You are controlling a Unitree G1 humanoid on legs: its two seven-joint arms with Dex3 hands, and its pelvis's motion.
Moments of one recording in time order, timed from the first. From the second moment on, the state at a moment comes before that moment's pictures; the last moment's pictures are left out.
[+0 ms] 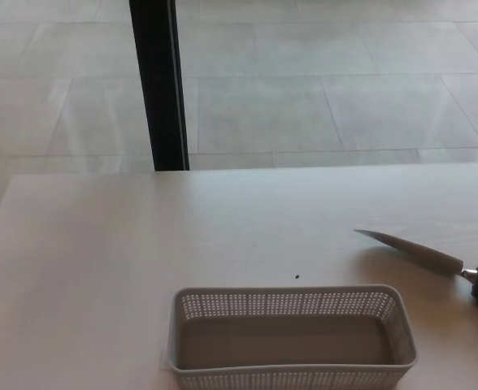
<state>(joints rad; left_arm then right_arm) 0.08 0.58 0.27 1.28 -0.02 -0.05 -0.13 0.26 -0.49 -0.53 1.09 0.09 -0.23 0.08</state>
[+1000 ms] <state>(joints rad) 0.06 0.57 0.29 1.30 -0.03 -0.05 -0.14 -0.10 -0.89 -0.54 0.37 0.11 -0.21 0.06</state>
